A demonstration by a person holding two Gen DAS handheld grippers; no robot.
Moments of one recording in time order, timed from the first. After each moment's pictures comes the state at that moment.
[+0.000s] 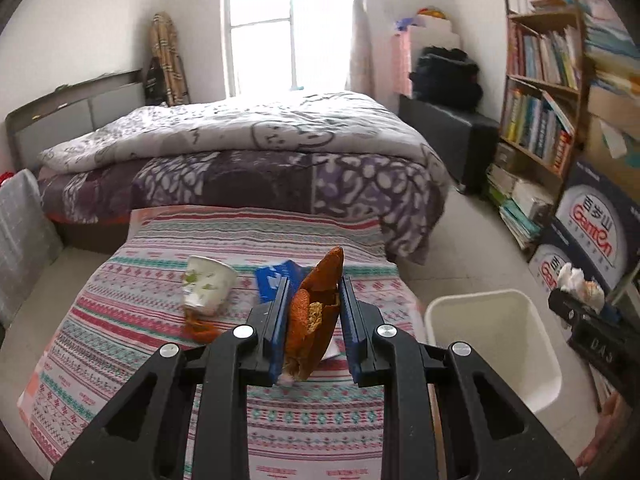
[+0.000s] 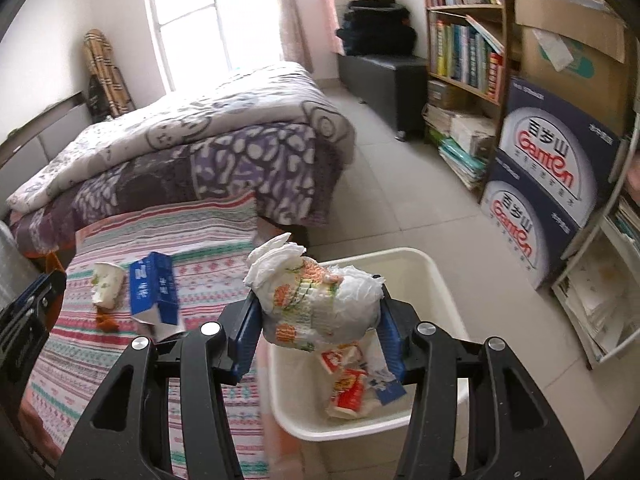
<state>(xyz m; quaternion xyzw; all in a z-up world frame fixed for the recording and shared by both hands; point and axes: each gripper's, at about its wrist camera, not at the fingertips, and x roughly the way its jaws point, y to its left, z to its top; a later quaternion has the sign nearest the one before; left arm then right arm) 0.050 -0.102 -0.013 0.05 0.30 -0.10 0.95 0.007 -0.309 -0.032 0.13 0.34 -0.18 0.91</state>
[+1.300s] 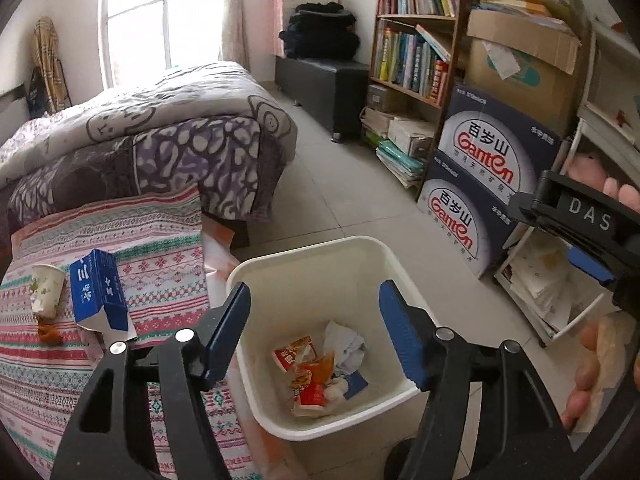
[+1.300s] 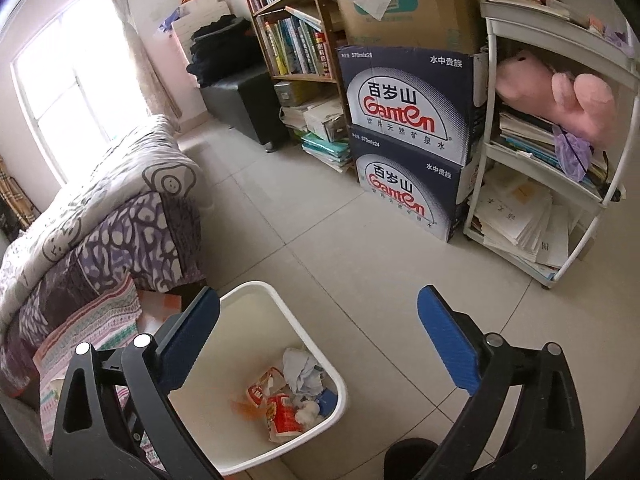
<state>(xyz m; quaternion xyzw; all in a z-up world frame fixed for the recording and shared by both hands) 0.018 -0.260 -0.049 0.08 0.35 -0.29 0.89 -0.059 -0.428 -0.036 0.26 0.29 -0.35 0.85</state>
